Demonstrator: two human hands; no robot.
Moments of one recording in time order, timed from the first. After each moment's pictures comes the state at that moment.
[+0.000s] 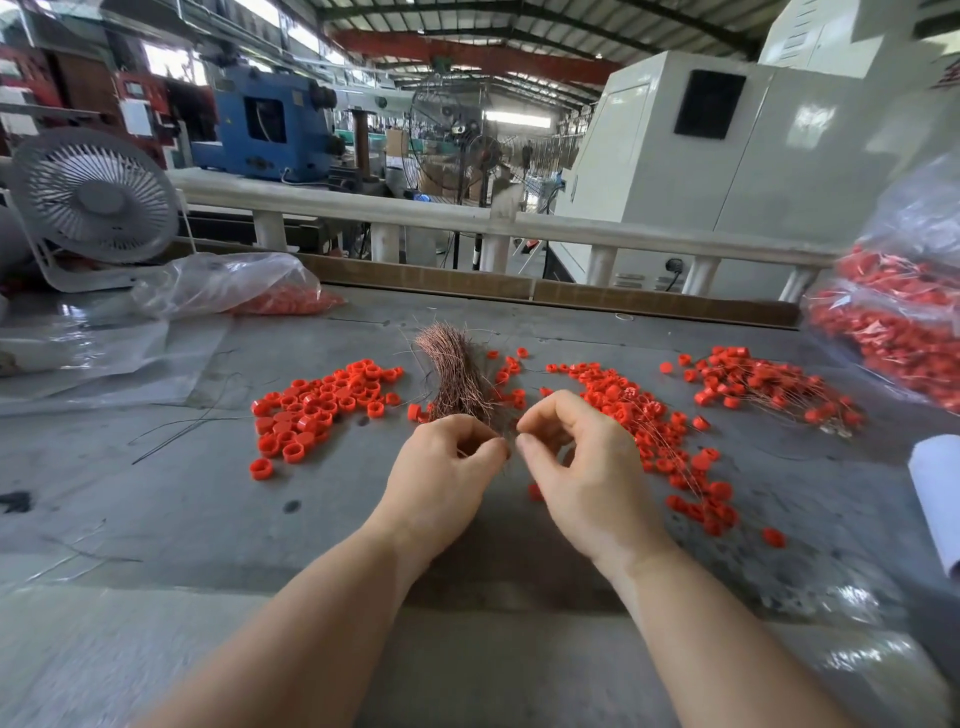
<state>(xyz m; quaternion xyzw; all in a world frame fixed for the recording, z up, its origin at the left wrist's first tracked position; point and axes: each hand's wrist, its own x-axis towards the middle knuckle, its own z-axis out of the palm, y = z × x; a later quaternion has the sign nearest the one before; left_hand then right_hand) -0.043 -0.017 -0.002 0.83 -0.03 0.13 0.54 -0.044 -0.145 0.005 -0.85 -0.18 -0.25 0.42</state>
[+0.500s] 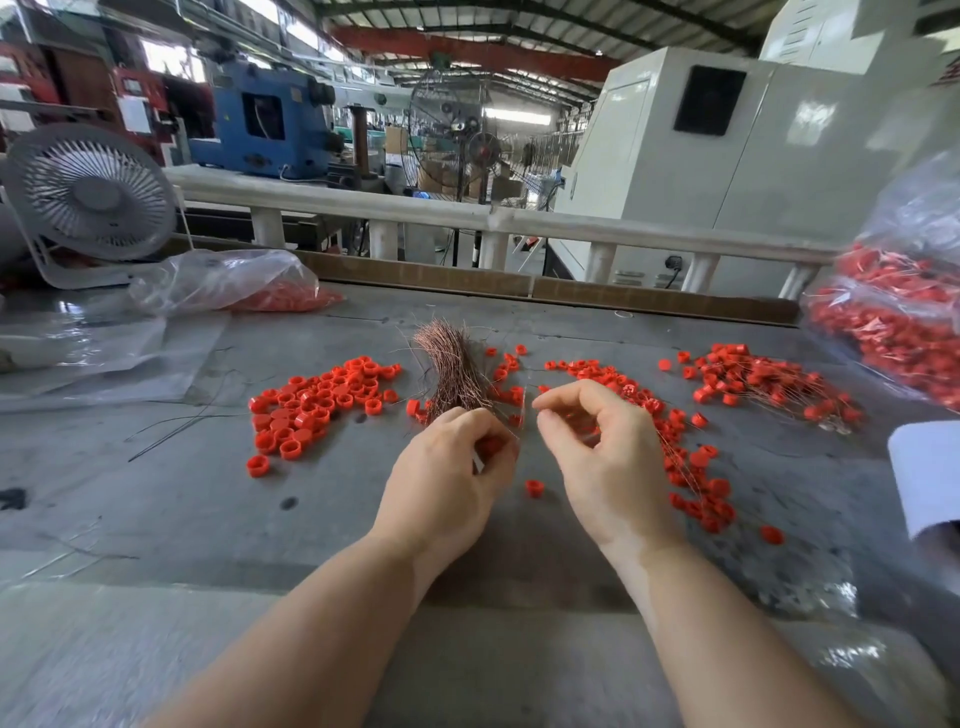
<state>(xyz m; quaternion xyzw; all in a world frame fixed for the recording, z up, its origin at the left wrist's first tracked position) -0.046 -0.020 -0.011 0.87 -0.13 0.25 0.41 -0.041 -0.150 0.010 -0.82 -0.14 -0.28 0.49</state>
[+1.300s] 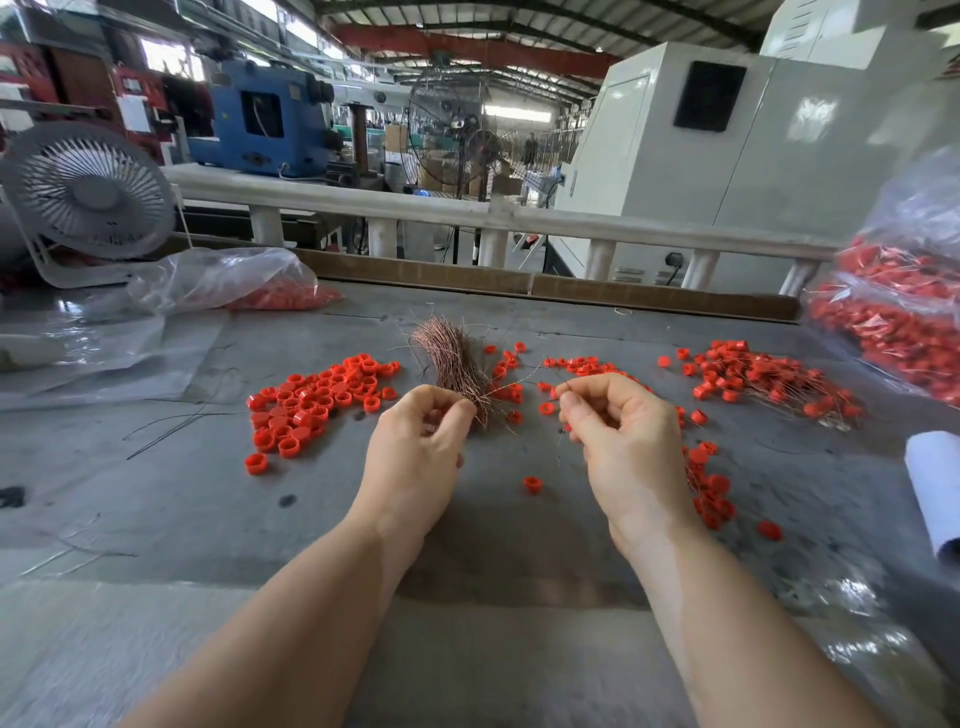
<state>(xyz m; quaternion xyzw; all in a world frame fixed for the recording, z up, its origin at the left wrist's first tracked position) -0.040 -0.016 -0.007 0.74 0.04 0.19 0.65 -0.030 -0.162 0.004 -0.73 -0.08 -0.24 0.63</state>
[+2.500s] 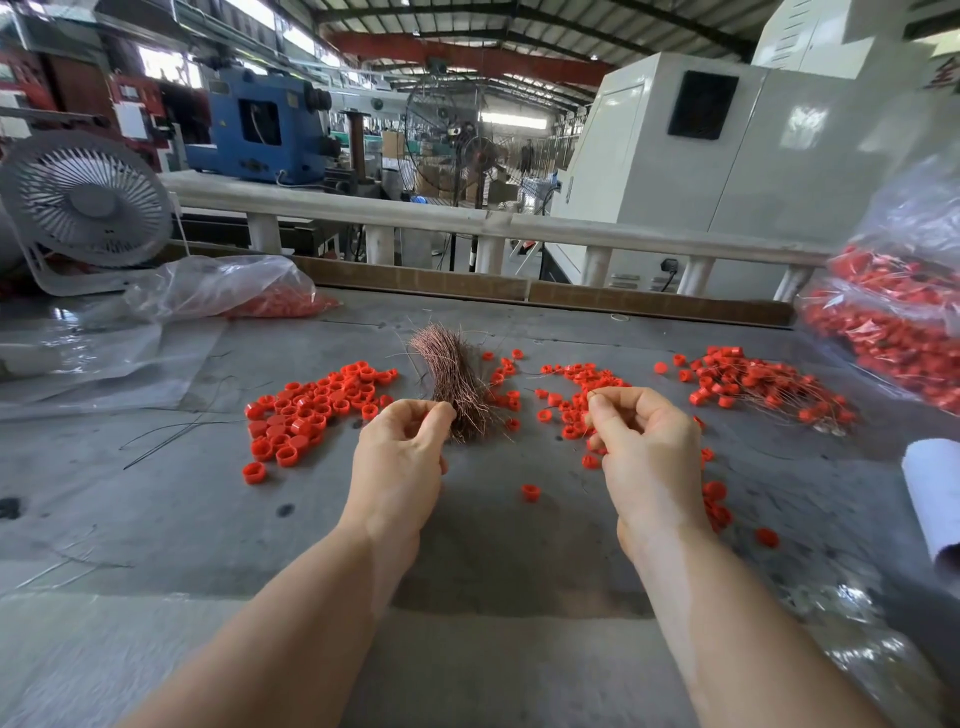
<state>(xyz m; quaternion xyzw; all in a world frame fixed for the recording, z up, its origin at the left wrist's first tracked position) -0.037 -0.011 -0.008 0.69 0.07 0.17 0.70 -0.024 -0.168 0.004 -0.71 0.03 -0.28 0.64</state>
